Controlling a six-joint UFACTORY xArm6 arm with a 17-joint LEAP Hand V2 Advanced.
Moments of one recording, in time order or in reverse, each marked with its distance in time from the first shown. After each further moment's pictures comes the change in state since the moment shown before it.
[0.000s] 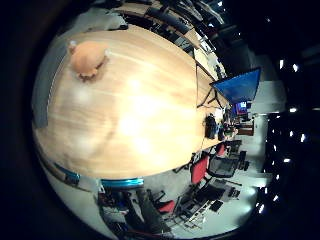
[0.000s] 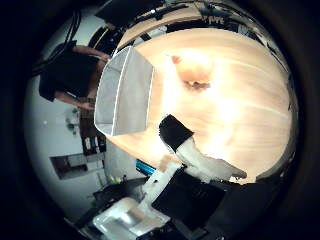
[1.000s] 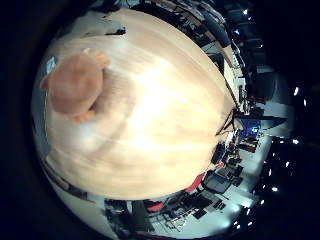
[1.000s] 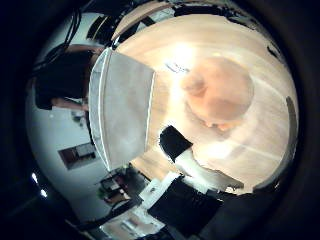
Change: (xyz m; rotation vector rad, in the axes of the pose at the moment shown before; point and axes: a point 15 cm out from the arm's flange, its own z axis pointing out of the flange) arm -0.029 -0.128 0.110 -0.183 -0.101 -0.122
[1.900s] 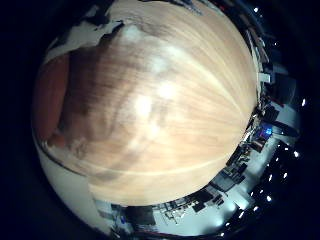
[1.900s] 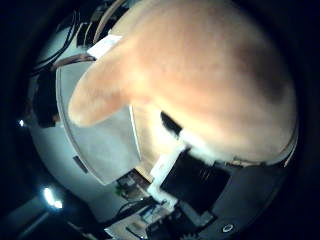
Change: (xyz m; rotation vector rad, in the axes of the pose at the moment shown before) arm 0.011 -0.022 0.088 -0.094 -0.161 0.086
